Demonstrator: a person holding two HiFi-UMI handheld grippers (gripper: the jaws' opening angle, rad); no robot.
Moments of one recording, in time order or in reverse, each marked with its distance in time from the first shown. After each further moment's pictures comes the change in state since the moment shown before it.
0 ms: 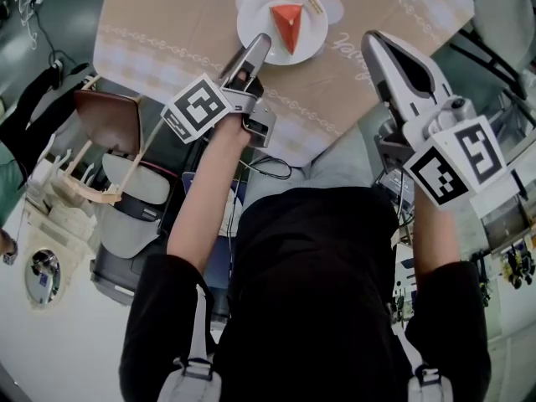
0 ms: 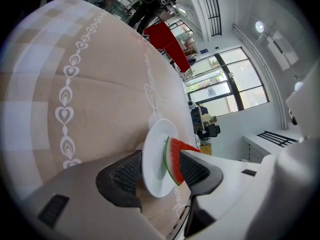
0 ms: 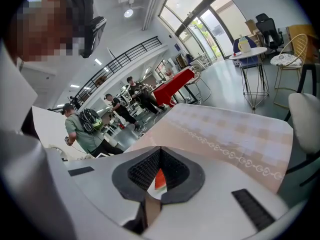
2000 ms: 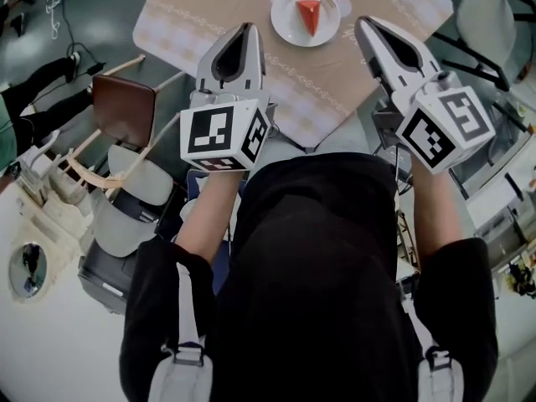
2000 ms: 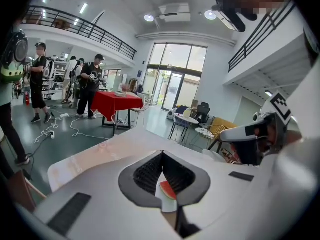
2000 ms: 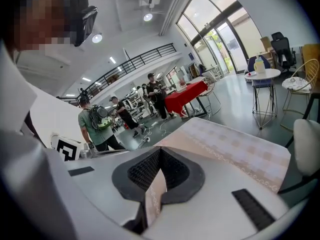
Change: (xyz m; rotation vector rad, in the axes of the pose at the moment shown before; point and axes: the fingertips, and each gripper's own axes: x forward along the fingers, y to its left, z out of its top) left arm -0.143 -0.143 0.045 0.943 -0.342 0.156; right arm -0.027 0.098 0.030 -0.171 -0.068 0.032
